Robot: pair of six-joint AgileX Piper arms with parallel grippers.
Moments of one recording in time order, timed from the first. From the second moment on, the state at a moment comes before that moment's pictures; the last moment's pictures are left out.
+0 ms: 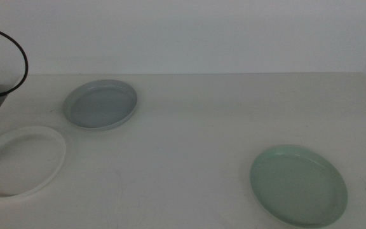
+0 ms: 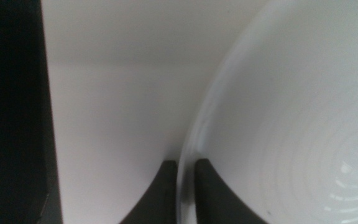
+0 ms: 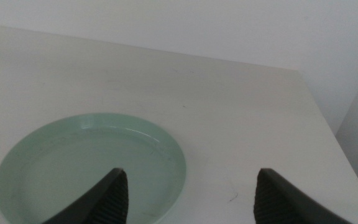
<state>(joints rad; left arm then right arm) 0.53 2.11 -1.50 -0.30 1.05 0.61 -0.02 -0.01 0.03 0.30 0.28 -0.40</state>
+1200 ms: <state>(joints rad) -0.07 1.80 -1.49 -0.31 1.16 0.14 -0.02 -0.01 0.03 0.30 0.28 -0.40</state>
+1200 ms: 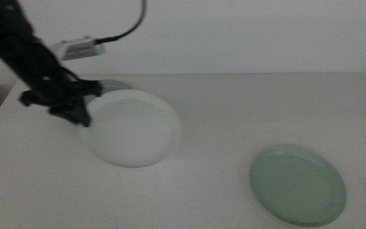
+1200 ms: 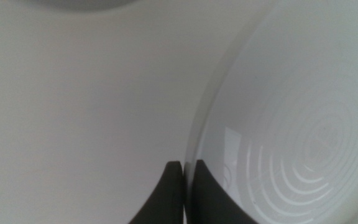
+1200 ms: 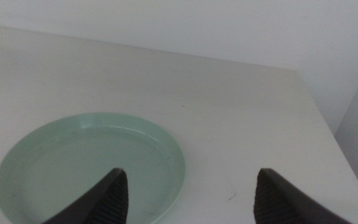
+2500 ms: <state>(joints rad) -0.30 2.05 -1.49 -0.40 0.88 0.09 -0.02 -0.01 0.03 0.30 0.29 -0.40</state>
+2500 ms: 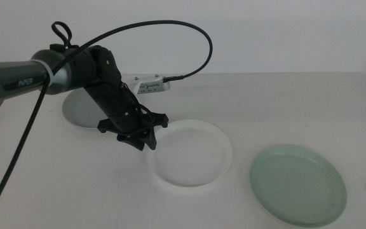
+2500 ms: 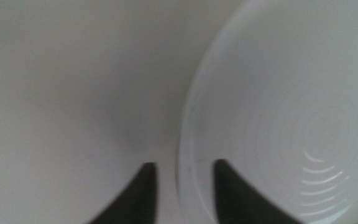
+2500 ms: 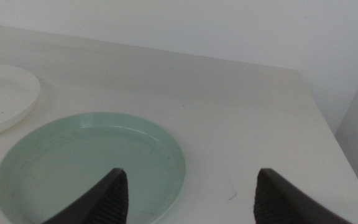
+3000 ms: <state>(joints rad) -0.26 1.94 -1.62 -0.33 0.94 0.13 -0.02 -0.01 0.03 0.30 0.29 -0.40</state>
